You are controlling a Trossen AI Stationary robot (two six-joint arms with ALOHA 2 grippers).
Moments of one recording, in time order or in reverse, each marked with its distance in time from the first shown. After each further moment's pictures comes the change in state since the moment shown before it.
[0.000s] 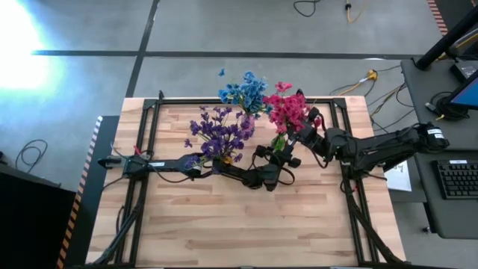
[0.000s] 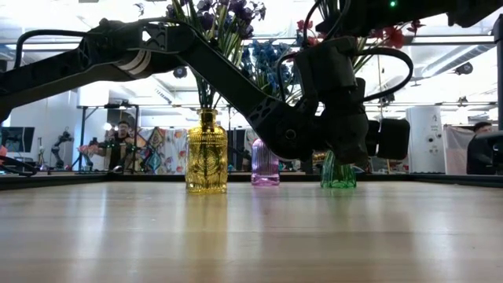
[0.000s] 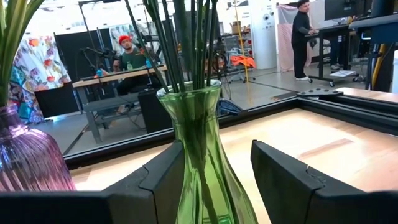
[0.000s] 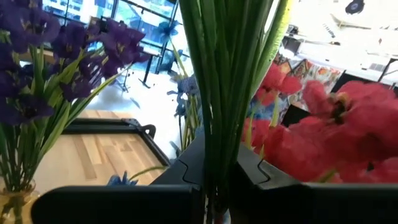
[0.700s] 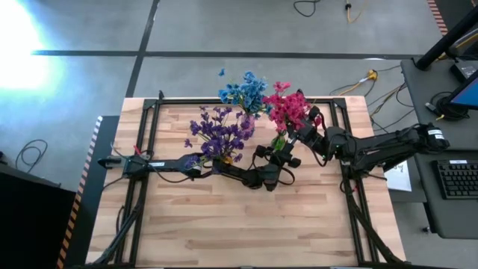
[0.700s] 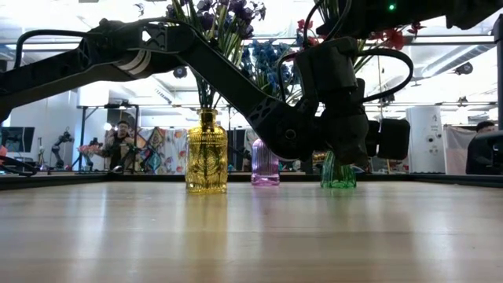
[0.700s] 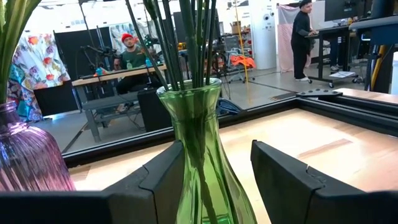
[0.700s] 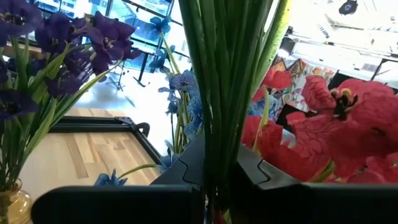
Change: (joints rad) left arm 0.000 0.000 0.000 -0.006 0.000 -0.017; right arm -0.023 -0.001 -0.008 0.008 -0.002 -0.009
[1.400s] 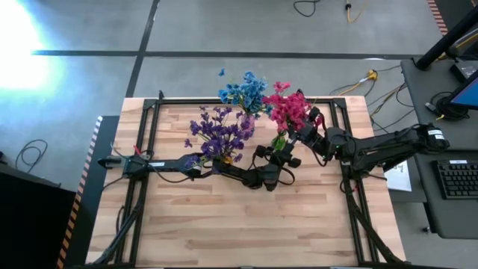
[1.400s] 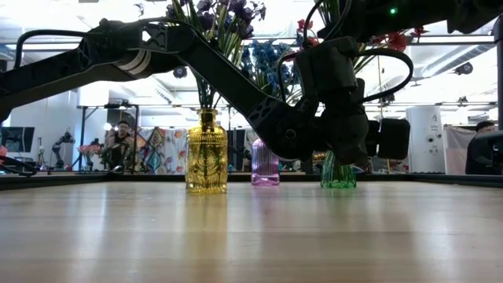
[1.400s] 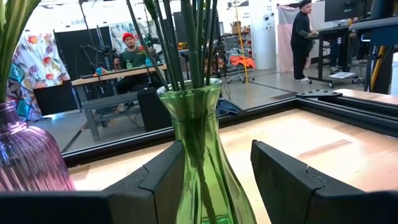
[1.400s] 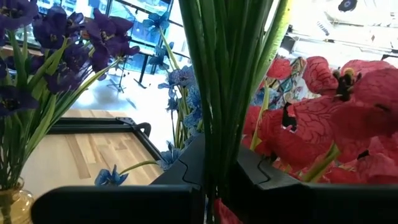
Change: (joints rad) left arm 0.000 0.000 0.000 0.001 0.000 -0.003; right arm -0.005 0.000 -0.029 0.033 -0.005 0.020
